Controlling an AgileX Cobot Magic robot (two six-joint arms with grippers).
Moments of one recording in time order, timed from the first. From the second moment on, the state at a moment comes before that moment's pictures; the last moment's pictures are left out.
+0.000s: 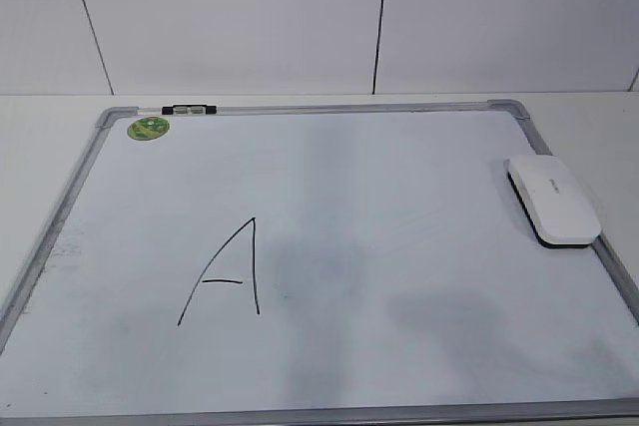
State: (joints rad) left arm -0.21 0.15 -0.51 -0.03 1.11 0.00; right arm 0.16 0.03 -0.50 -0.16 1.15 0.04
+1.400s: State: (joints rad) left arm -0.21 0.01 -0.51 -0.05 1.11 0.01; right arm 0.16 -0.02 -0.50 -0.18 1.15 0.04
